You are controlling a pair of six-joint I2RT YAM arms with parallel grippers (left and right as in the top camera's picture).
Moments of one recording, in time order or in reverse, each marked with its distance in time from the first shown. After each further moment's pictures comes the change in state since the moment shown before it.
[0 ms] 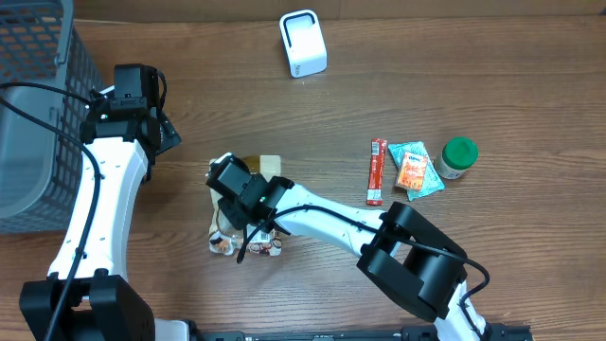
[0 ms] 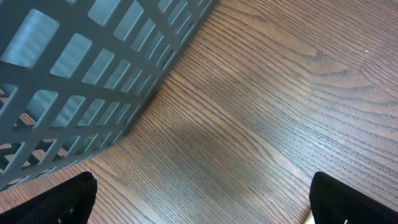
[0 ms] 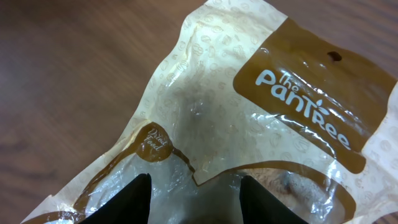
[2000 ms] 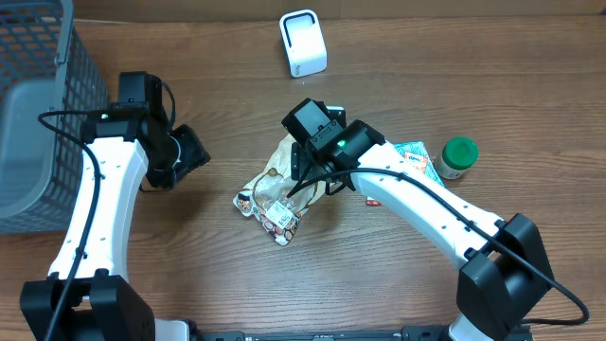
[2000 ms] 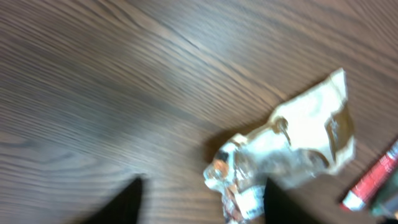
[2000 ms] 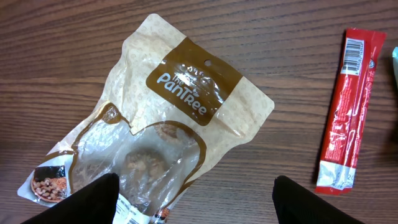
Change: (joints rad) left arm -0.006 0.001 0.002 -0.159 0.629 -0.002; right arm -0.275 -0.304 0.002 -0.491 0.086 0.394
